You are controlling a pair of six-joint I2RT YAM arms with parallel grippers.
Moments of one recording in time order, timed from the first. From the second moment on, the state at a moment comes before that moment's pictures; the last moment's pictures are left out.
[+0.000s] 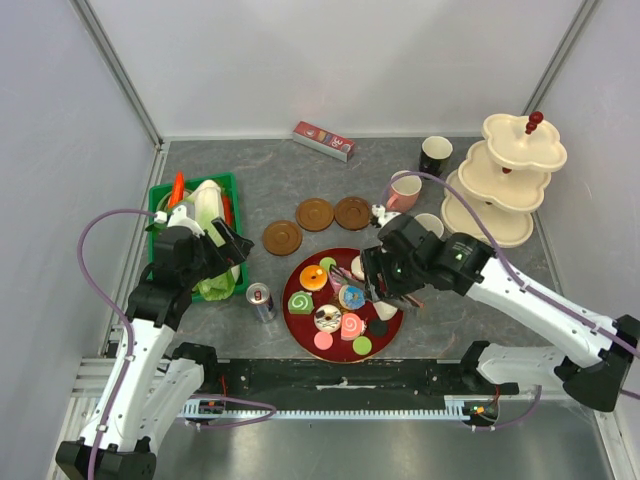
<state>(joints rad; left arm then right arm) -0.17 0.67 0.73 -0.60 0.08 -0.63 0.85 1.15 1.17 -0.99 0.00 0.56</state>
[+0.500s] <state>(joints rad) -0.17 0.68 0.73 -0.60 0.09 -0.63 1.05 1.18 1.17 -1.12 0.14 0.61</state>
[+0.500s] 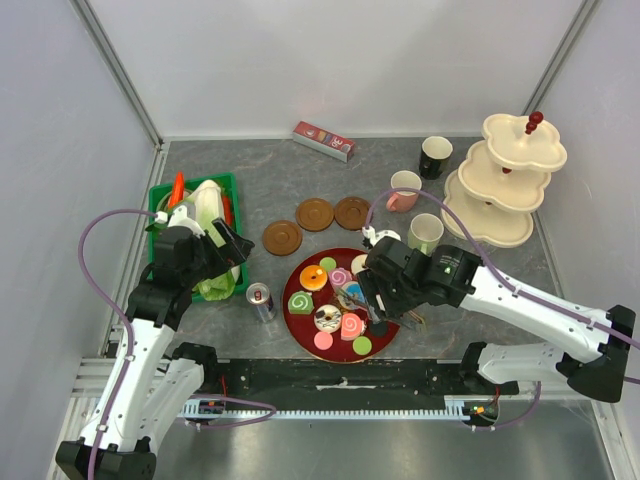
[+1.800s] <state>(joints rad) -0.17 0.68 0.71 -0.63 0.12 -0.63 1.05 1.22 1.10 -1.03 0.16 0.67</state>
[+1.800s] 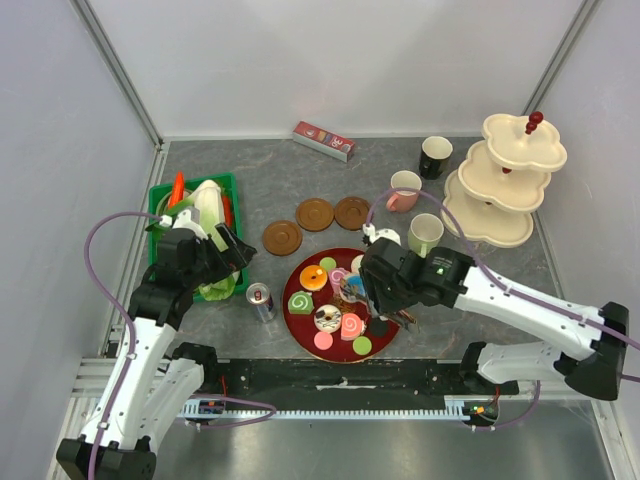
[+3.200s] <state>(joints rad) -0.17 0.67 0.69 -0.63 0.17 -0.64 0.37 1.31 1.26 -0.99 0.54 0.43</state>
